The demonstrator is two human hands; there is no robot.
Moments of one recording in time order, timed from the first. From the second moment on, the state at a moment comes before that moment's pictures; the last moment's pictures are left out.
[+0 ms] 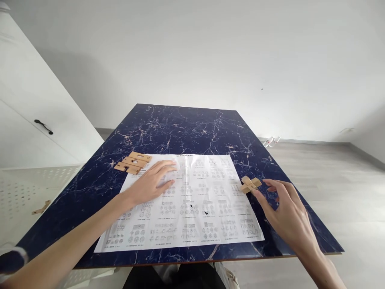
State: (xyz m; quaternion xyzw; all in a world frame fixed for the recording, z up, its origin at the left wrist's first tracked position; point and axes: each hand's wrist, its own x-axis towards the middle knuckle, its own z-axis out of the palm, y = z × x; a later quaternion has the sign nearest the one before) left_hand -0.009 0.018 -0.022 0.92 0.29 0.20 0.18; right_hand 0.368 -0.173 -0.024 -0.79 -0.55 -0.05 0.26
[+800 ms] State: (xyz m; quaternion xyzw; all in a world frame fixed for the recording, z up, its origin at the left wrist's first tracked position) left_hand -0.005 0.007 -0.010 0.82 0.32 0.28 0.39; right_hand 0.219 -0.054 -0.015 -0.47 -0.66 0.40 0.42
